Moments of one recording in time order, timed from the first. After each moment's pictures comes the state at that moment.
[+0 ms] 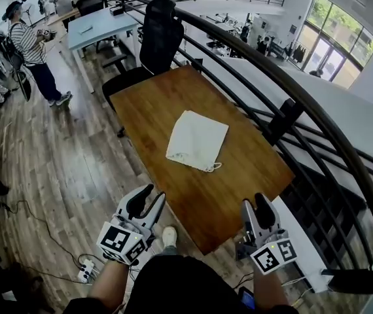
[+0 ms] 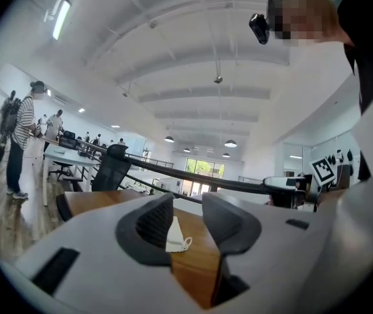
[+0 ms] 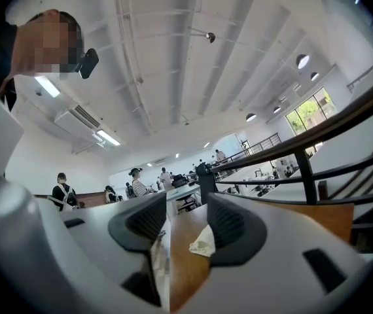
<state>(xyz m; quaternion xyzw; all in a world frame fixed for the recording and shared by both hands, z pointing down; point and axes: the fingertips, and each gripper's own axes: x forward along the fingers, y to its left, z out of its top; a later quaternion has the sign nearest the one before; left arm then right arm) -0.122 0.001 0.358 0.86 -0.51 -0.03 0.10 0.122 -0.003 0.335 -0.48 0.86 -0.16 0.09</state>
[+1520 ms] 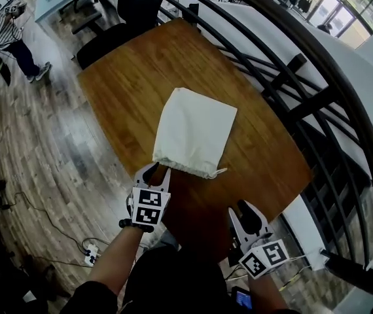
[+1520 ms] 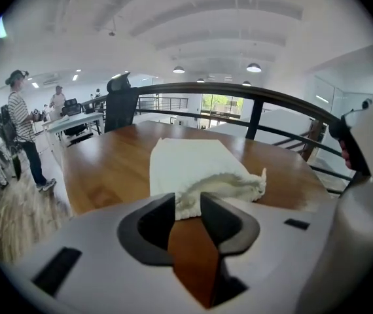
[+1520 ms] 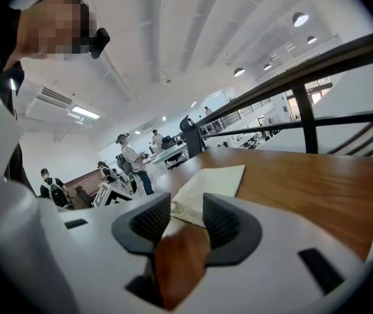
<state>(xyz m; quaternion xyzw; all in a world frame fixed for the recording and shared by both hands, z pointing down) -0.094 -0.196 0.584 0.78 -0.51 0.28 0.22 0.104 -0.111 0.461 -0.47 0.83 -0.31 -0.06</state>
